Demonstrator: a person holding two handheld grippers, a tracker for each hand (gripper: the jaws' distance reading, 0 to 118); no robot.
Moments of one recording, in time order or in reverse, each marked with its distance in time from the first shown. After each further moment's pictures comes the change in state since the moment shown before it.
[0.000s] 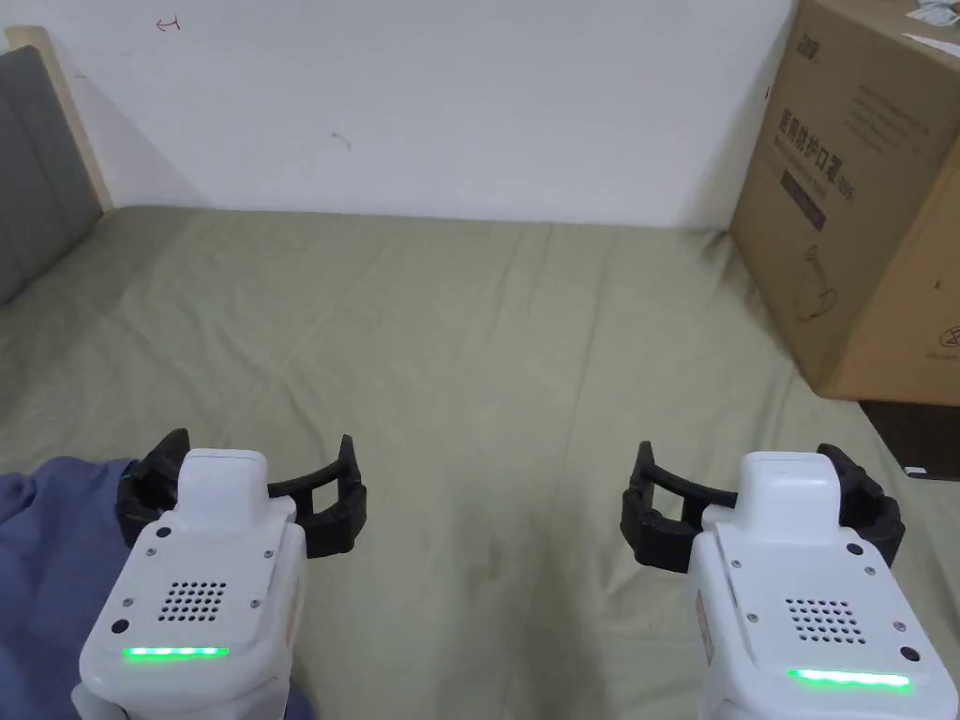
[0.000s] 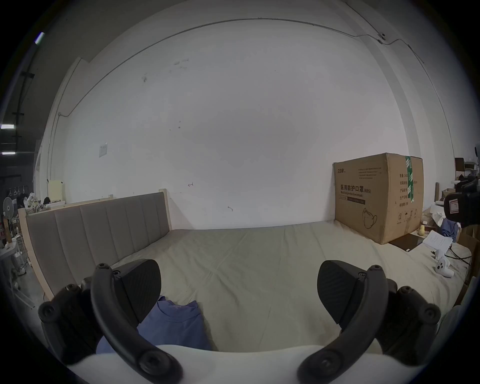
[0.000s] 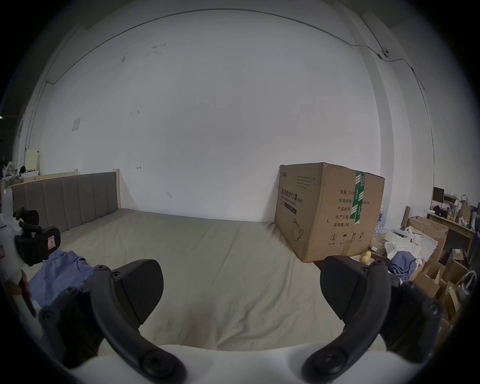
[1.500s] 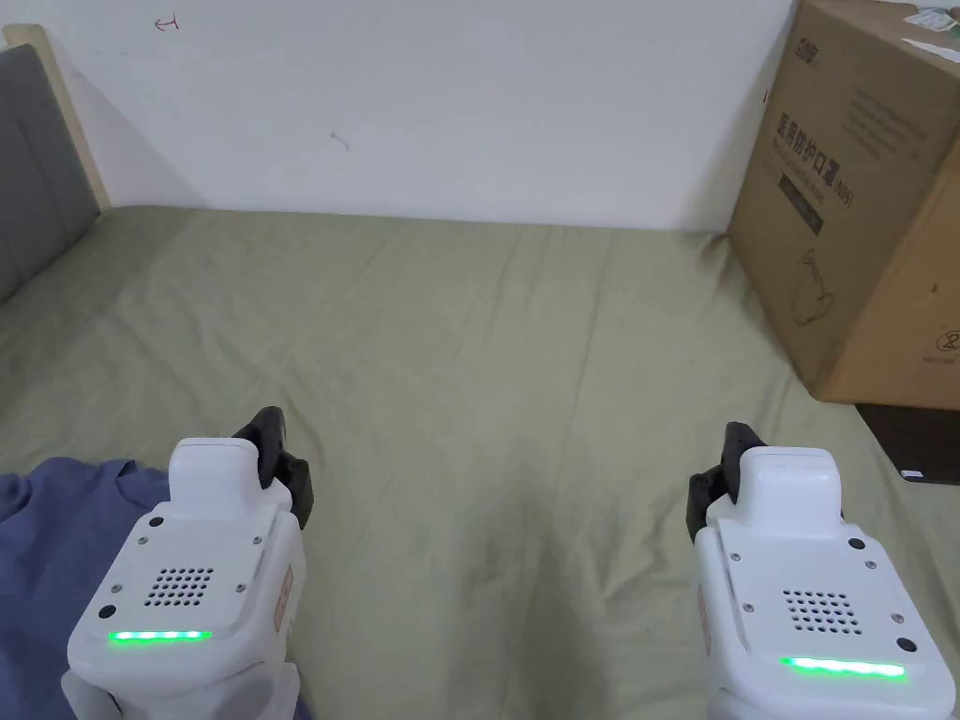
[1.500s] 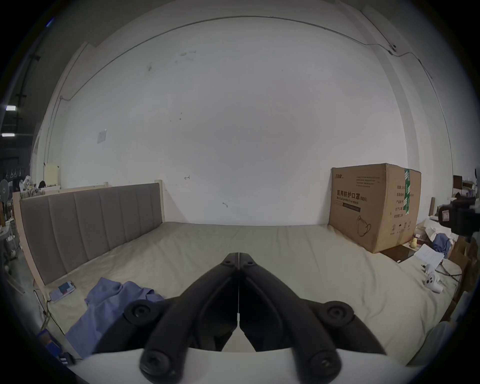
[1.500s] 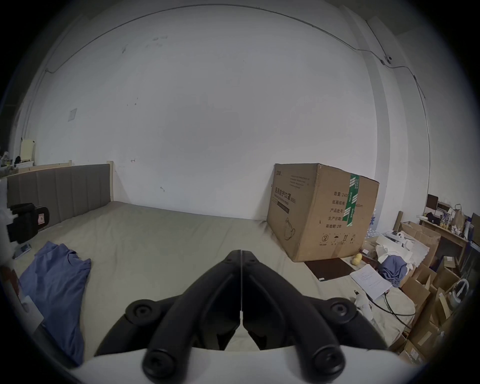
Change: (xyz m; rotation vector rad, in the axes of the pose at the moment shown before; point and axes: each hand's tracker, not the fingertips) left arm -0.003 0.011 -0.005 -0.023 -0.029 0.083; right arm 0.000 0.007 -0.004 -0.025 -0.047 0.044
